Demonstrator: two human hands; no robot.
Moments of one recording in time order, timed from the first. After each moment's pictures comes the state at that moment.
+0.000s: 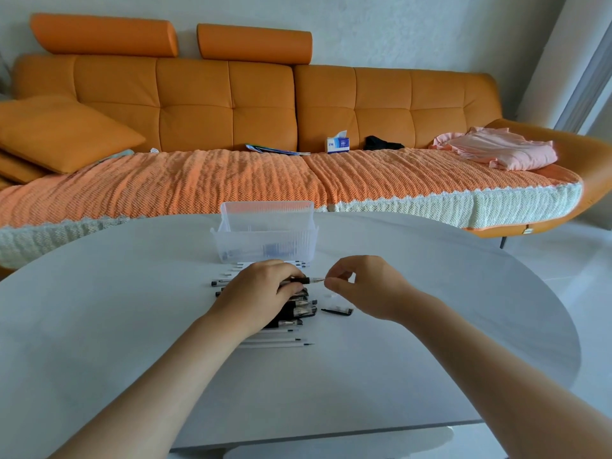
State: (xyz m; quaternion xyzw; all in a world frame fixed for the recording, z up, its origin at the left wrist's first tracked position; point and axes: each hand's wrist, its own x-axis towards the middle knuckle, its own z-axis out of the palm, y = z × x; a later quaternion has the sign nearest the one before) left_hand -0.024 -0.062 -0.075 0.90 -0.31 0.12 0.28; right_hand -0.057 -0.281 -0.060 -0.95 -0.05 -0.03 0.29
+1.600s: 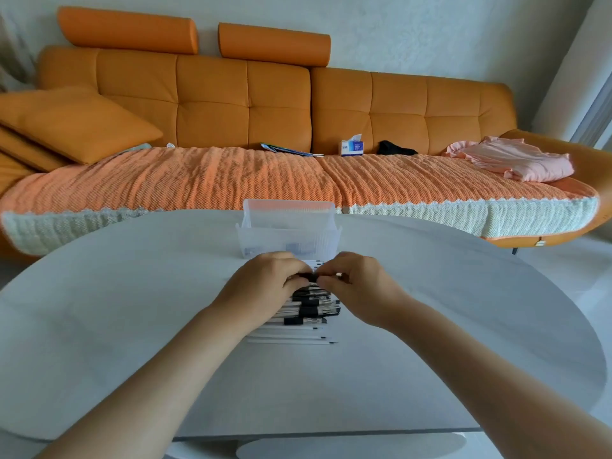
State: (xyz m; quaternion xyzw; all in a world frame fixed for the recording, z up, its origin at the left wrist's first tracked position) left_hand -0.024 -0.028 -0.066 0.88 -0.35 0.16 0.29; right_hand -0.054 -0.227 -0.061 -0.93 -0.11 -0.07 0.35
